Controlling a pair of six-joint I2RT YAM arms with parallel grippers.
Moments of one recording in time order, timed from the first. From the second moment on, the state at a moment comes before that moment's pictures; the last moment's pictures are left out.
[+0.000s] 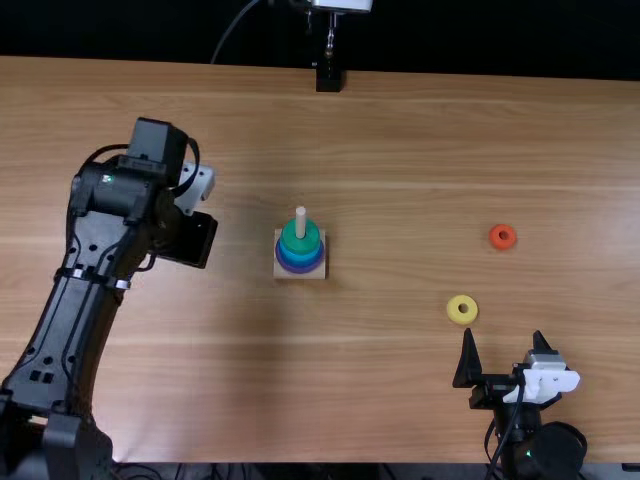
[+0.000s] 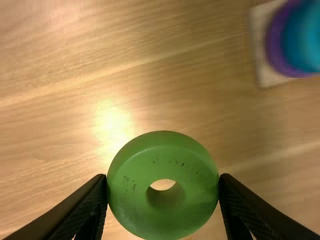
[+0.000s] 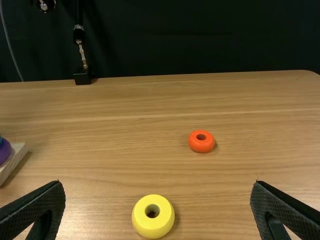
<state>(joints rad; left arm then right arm) -0.20 1.76 1.67 -1.23 0.06 0.06 -0.05 0.01 0.06 -0.20 -0.04 0.00</state>
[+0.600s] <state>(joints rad) -0.37 1.96 2.12 -1.38 0.06 -0.04 -0.05 0.01 0.06 -0.20 -0.04 0.00</state>
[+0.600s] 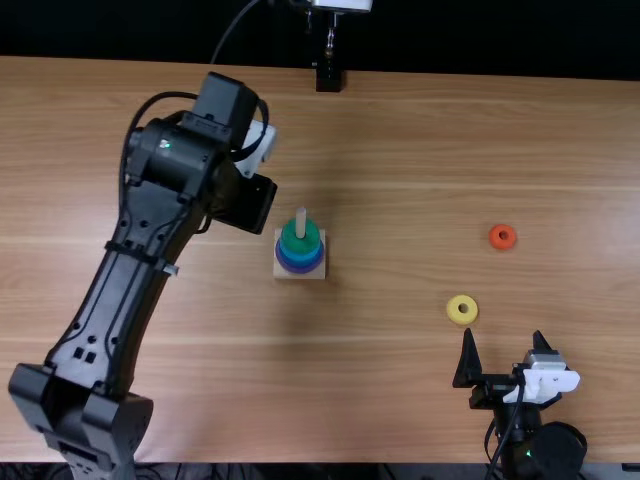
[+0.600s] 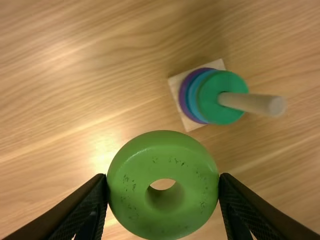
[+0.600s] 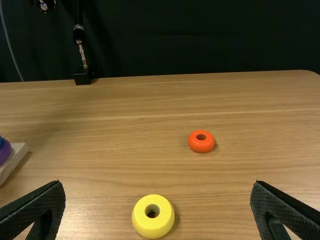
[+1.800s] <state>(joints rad) -0.51 2.10 2.28 -1.39 0.06 -0.15 -0.05 0.01 0.06 -0.20 -0.04 0.00</state>
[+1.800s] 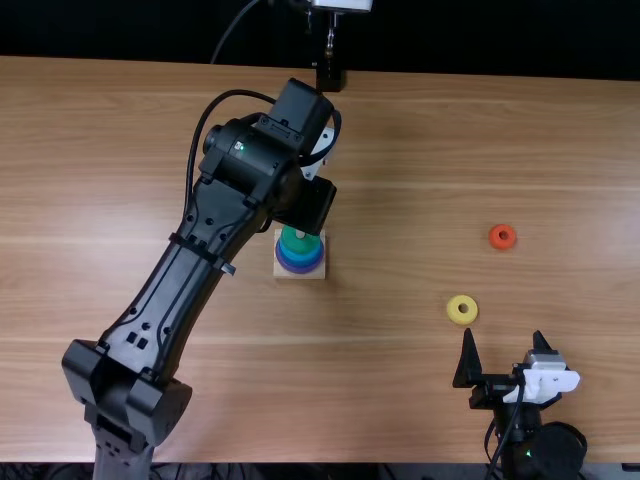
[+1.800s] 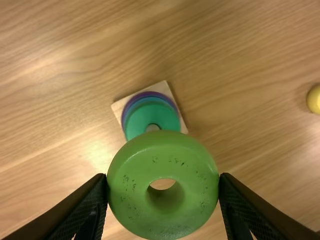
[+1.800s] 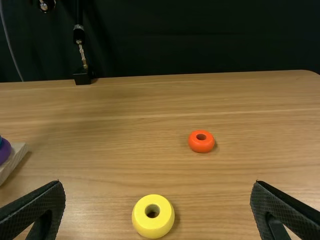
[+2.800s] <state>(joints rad) -0.52 2.12 2.29 -1.38 0.06 -0.15 -0.05 0.01 0.06 -0.20 -0.04 0.00</state>
